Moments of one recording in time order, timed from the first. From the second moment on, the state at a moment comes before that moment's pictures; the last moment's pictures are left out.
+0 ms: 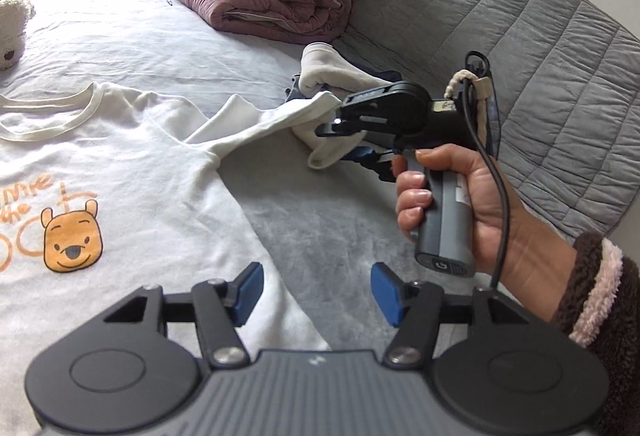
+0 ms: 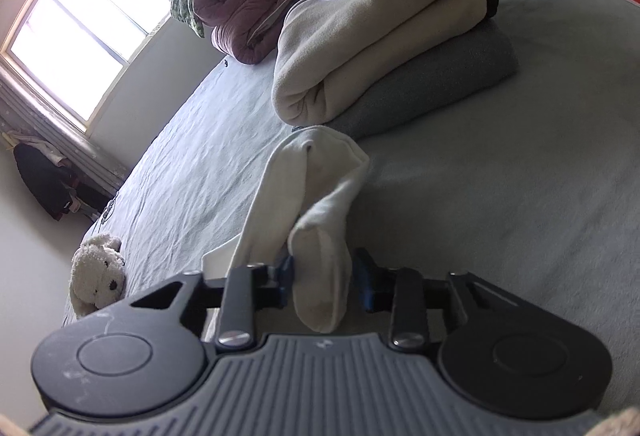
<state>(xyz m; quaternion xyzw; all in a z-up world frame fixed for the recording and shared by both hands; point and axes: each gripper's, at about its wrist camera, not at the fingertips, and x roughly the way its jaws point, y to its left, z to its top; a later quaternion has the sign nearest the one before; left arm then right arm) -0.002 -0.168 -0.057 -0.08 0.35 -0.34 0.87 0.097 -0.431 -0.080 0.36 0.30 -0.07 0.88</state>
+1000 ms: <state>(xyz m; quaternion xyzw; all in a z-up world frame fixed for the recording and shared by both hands) 0.104 -0.247 -0.058 0.05 0.27 -0.29 0.92 0.057 -0.537 -0.057 0.07 0.19 -0.10 0.97</state>
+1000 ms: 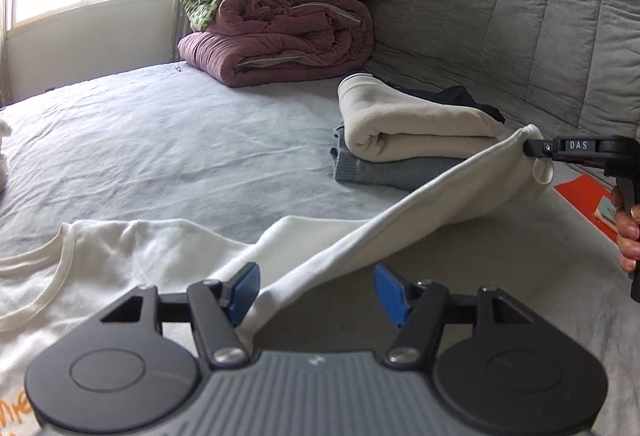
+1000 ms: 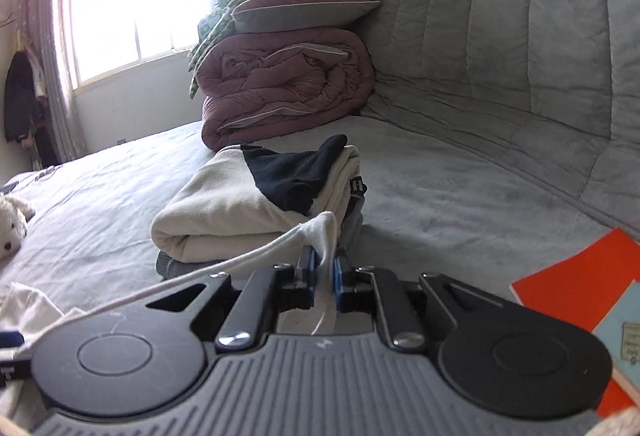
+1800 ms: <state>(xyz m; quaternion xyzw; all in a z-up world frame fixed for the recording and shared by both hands) 0.095 -0.259 -0.086 0.13 0.31 -0.39 0.86 -0.037 -0.567 -0.085 0.00 0.29 -0.04 0.96</state>
